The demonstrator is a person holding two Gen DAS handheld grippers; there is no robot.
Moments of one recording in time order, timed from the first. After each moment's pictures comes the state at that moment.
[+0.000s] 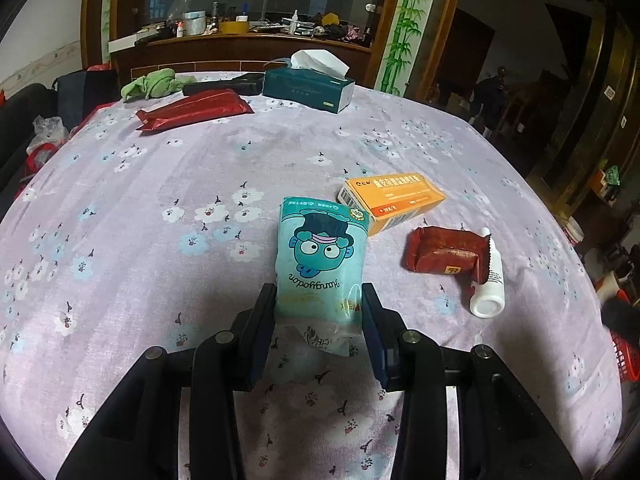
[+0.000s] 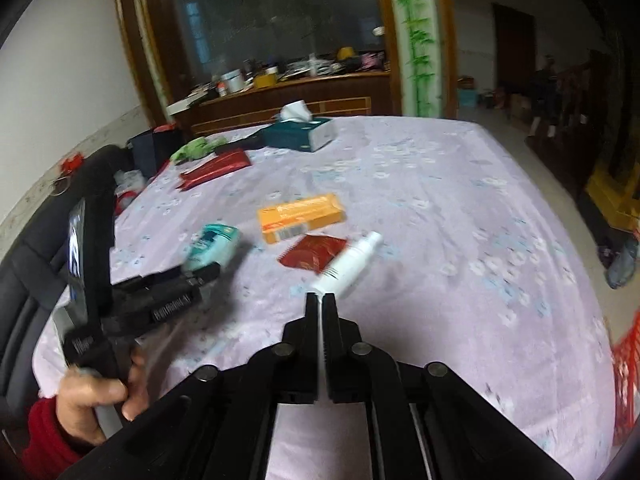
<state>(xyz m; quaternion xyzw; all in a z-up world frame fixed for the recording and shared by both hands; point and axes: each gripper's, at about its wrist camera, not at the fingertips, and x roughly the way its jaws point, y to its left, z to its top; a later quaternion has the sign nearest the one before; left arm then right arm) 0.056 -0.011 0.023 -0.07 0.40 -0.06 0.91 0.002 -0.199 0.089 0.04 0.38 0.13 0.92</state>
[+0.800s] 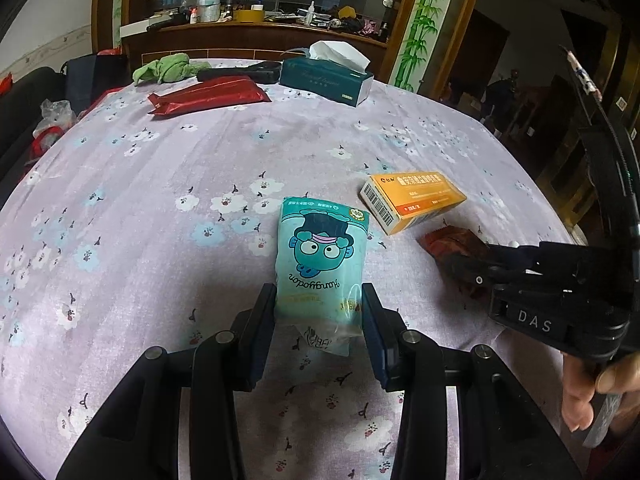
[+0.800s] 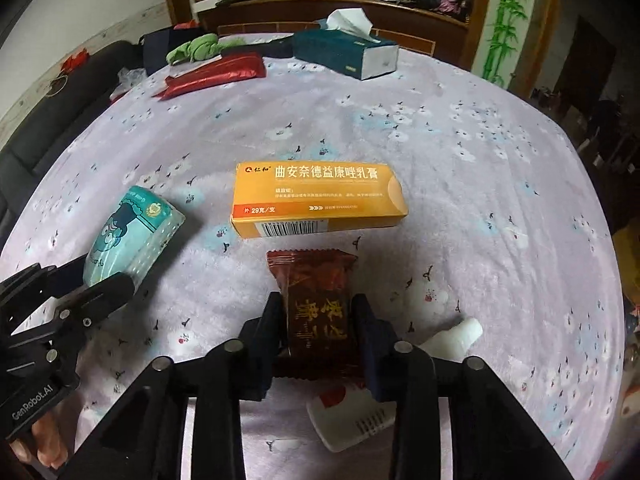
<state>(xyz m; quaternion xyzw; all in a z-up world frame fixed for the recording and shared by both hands) 0.062 0.001 0.017 -0.09 0.42 -0.04 0.90 0.134 -0.142 0.011 -0.08 0.48 0.18 0.85</state>
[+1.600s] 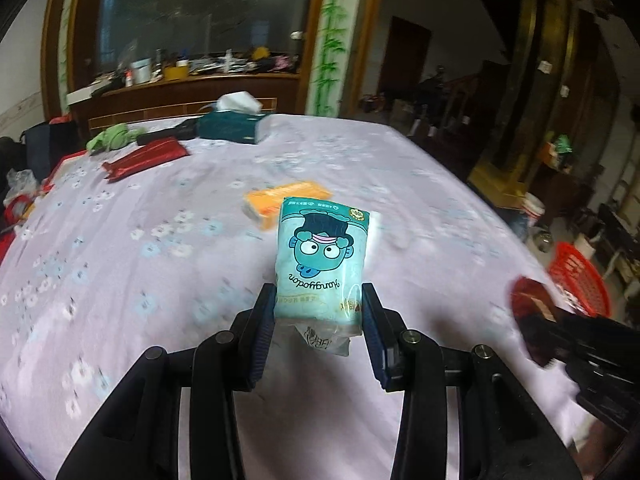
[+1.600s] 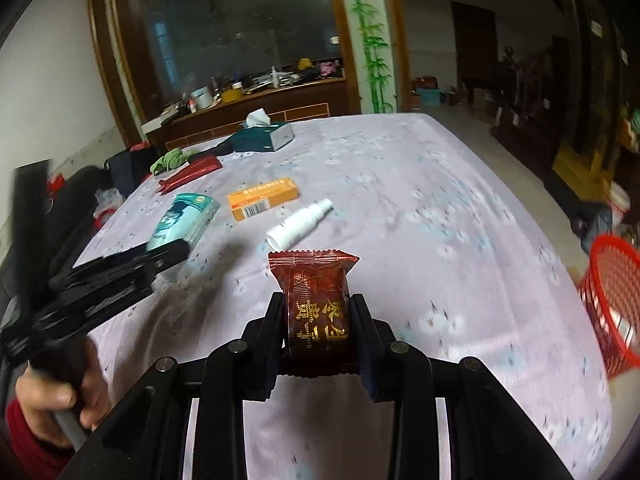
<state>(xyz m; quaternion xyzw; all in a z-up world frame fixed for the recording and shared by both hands) -0.040 -0.070 0.073 -0.02 0.35 -0.15 0.92 -0.089 -0.240 0.078 0.08 0.36 0.06 0.93</state>
